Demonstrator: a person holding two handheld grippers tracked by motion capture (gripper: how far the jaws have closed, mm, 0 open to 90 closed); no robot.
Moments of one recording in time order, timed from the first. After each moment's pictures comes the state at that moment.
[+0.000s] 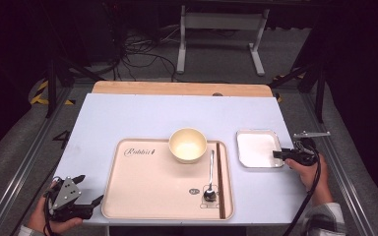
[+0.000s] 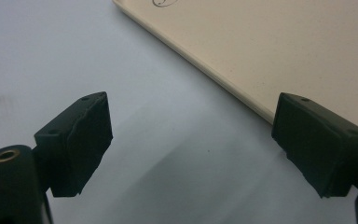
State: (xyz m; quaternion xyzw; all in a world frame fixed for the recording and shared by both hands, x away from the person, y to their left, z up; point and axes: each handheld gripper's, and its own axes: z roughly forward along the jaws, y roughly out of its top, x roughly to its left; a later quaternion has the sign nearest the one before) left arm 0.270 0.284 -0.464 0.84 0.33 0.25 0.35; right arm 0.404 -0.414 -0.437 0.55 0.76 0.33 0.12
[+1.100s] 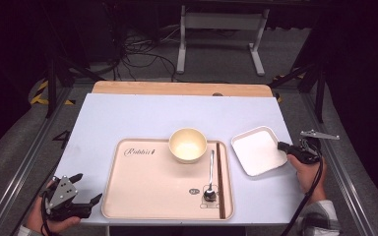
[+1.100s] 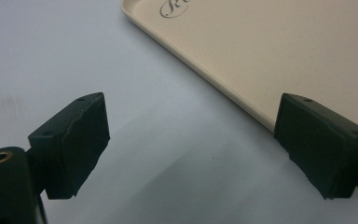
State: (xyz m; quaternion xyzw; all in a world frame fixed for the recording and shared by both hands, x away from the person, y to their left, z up) left arm 0.269 0.290 -0.461 0.83 0.34 0.25 0.37; right arm 0.394 -0.411 -0.426 0.57 0.70 0.40 0.18
